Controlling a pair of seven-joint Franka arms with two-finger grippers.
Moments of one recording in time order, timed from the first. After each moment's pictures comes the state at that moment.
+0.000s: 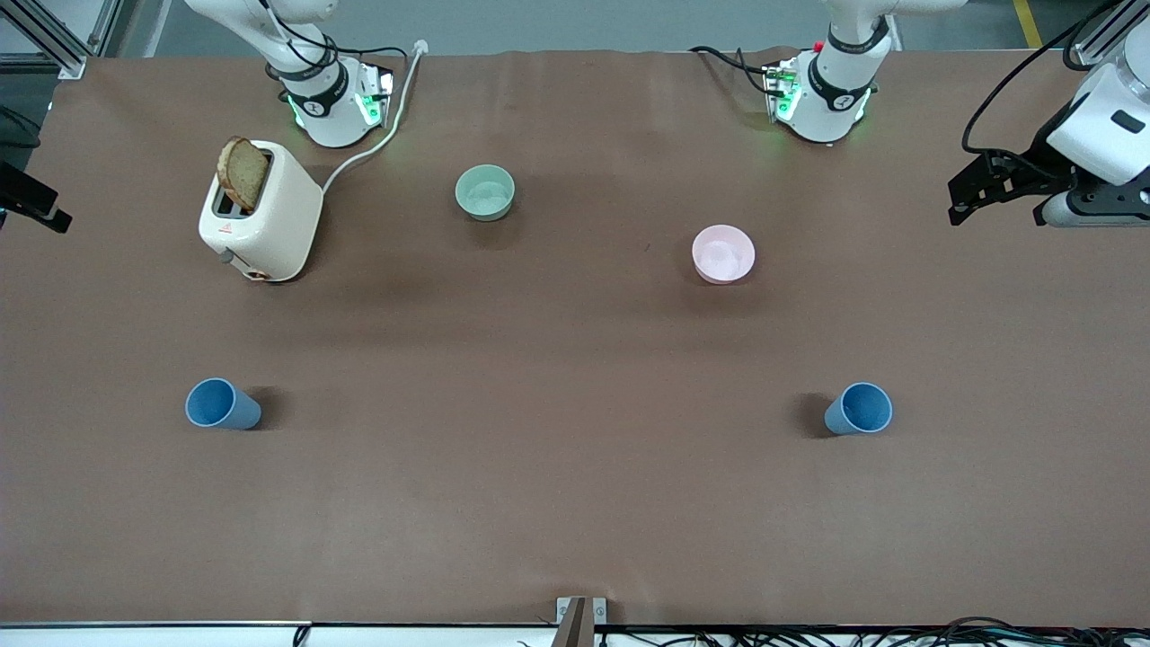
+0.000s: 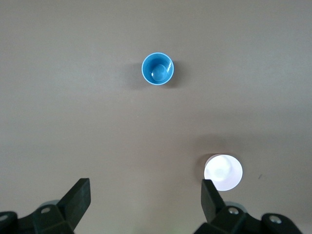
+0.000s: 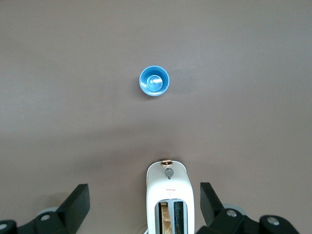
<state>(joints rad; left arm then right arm) -0.10 -0.08 -0.03 -1.63 0.02 1.57 -0.10 -0.07 -0.02 -0.05 -1.50 -0.01 1.49 0.00</state>
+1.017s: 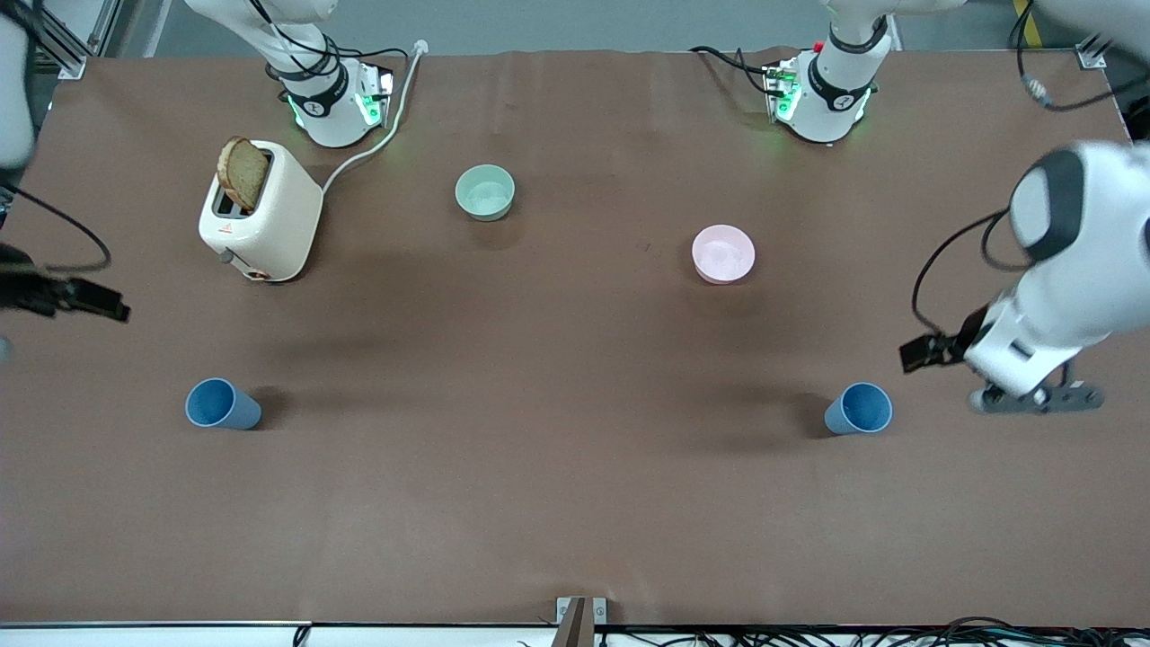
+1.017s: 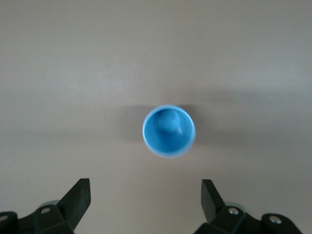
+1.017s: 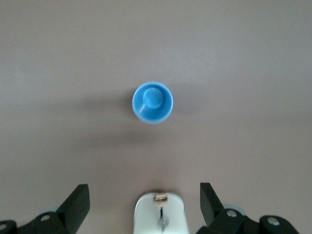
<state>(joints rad) -0.04 0.39 -0.02 -1.61 0.03 1.99 -0.10 -0.08 0.27 -0.07 -1.54 -0.01 1.74 -0.10</state>
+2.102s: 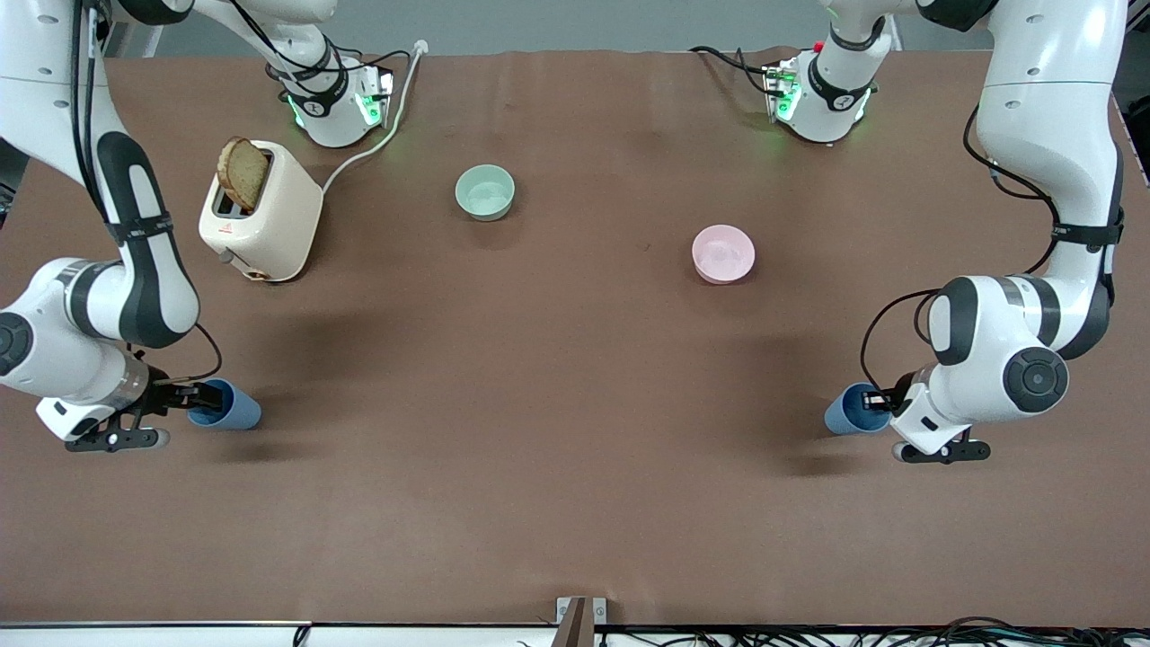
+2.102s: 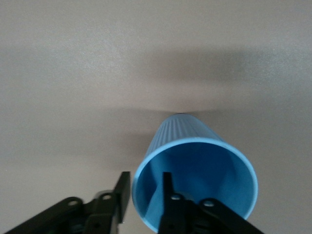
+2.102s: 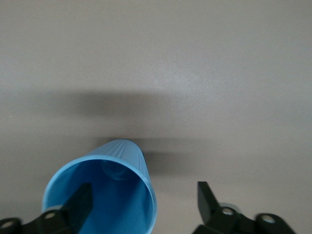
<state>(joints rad) -0.03 0.63 -0.03 -1.60 0.03 2.10 -0.10 -0.11 0.57 -0.08 -1.73 -0.01 2.31 -0.24</state>
